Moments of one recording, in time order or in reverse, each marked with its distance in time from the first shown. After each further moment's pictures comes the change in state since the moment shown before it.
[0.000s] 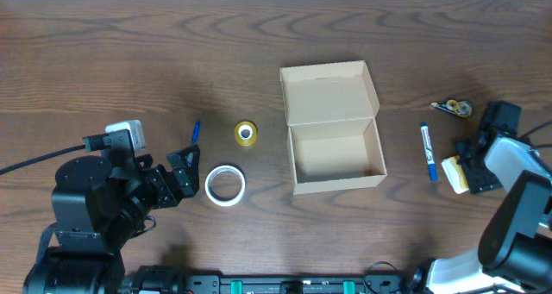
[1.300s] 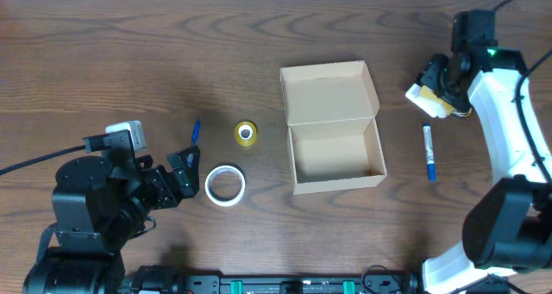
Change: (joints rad) left arm 0.000 0.000 0.000 -0.006 0.000 0.000; right arm 0.331 0.052 0.672 -0.487 -0.144 -0.435
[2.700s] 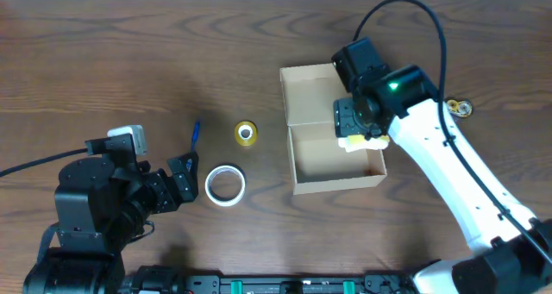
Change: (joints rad) left arm 0.000 0.000 0.000 -0.051 -0.029 0.031; right arm 0.534 -0.151 -0.058 -0.254 0.084 -0.096
